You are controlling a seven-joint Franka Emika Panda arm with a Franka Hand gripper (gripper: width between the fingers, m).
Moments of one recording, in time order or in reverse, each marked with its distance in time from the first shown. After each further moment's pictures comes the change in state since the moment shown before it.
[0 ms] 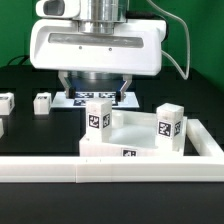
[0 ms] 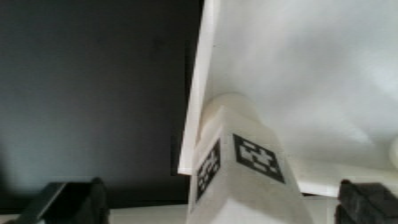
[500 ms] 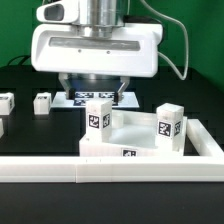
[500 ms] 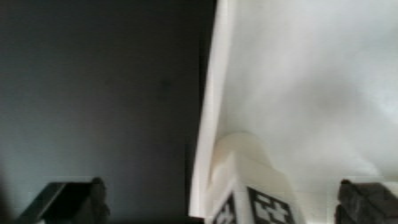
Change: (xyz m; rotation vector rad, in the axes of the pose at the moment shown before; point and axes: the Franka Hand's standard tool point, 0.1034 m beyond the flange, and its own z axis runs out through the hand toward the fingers) arm -0.023 0.011 0.009 0.001 -0.014 0.017
